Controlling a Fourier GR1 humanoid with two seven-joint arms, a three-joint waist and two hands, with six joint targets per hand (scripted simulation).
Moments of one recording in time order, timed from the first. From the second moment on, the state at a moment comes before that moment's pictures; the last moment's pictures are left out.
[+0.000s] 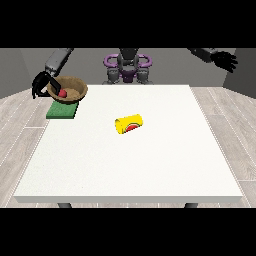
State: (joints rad) left arm -0.35 0.54 0.43 -1.08 0.25 -0.29 -0.34; right arm -0.53 -0.57 -0.30 -0.69 0.02 -0.13 0.00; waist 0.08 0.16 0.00
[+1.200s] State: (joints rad) left arm -0.38 0.55 0.40 -1.08 0.27 -0.32 -0.30; right arm -0.62 -0.65 -0.35 -0.53 0.01 -0.13 0.05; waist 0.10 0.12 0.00
